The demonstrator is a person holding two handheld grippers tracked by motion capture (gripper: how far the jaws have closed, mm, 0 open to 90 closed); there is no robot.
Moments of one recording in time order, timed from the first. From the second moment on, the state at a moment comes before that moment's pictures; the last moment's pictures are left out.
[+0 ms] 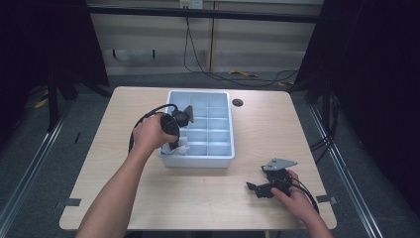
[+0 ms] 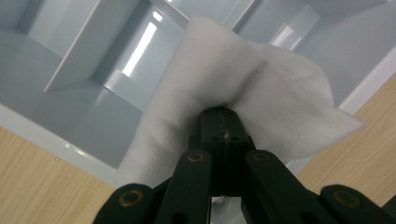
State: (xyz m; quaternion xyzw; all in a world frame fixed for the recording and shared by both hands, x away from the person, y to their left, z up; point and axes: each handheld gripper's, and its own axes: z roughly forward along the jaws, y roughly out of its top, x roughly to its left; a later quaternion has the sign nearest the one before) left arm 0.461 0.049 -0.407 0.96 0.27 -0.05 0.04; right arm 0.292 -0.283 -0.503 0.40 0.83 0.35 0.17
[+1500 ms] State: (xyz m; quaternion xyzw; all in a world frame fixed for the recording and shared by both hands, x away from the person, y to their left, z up) left arm 0.453 0.064 -0.389 0.96 0.28 -0.05 0.06; right arm 0.292 -0.282 -0.503 0.40 0.83 0.34 0.17
